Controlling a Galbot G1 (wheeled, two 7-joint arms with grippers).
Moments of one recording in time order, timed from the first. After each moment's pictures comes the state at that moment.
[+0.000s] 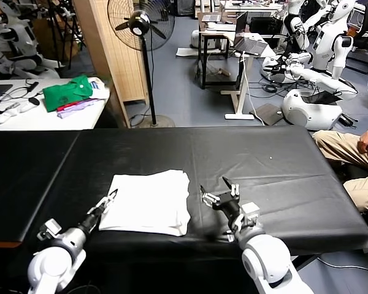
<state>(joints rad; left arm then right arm) 1.40 -1.19 -0.69 -1.84 -1.20 0.41 -0.05 -1.25 1.30 0.26 2.08 0.23 -0.48 0.04</state>
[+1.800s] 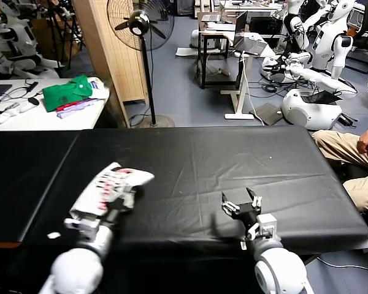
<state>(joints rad) 1.40 -1.13 -0.35 -2.10 -0.41 0.31 -0.09 -1.38 1.33 0.38 2.14 0.16 -0.53 0.11</state>
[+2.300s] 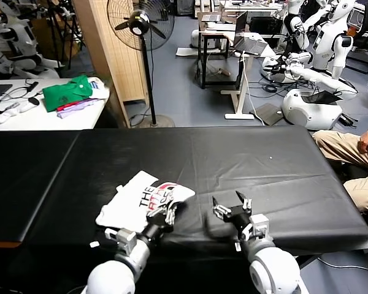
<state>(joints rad) 1.40 -1.20 -0.18 -2.12 -0.41 0.29 -0.03 -1.38 1.31 0.34 2.13 0.25 -0.56 0.07</state>
